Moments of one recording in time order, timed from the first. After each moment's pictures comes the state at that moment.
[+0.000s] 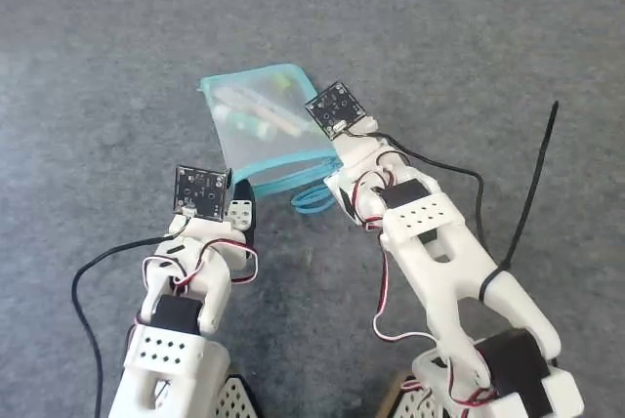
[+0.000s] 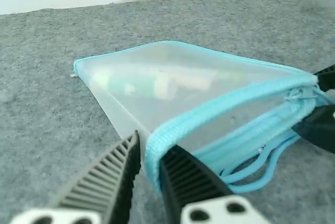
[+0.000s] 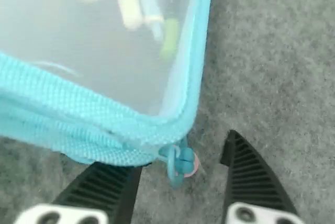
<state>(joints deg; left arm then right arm) 3.7 -75.2 92.6 23.3 4.6 -26.2 -14.2 44.5 28.0 15.3</state>
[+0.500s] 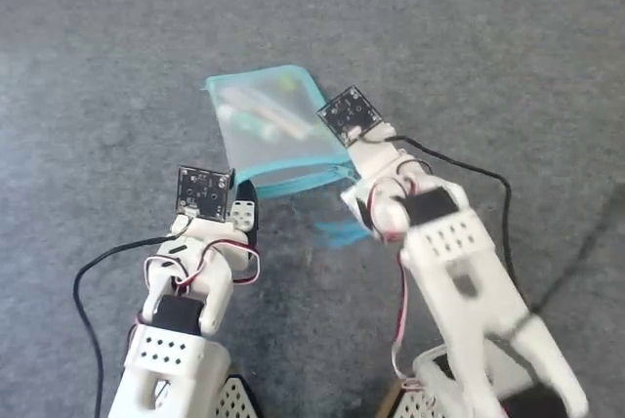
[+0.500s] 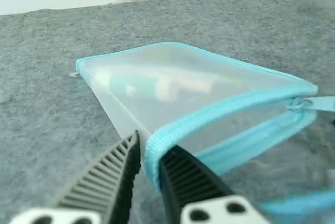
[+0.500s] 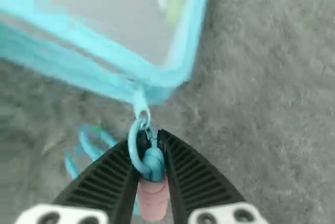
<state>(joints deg) 5.0 -75.2 92.6 23.3 4.6 -25.8 -33.2 44.5 51.7 17.6</state>
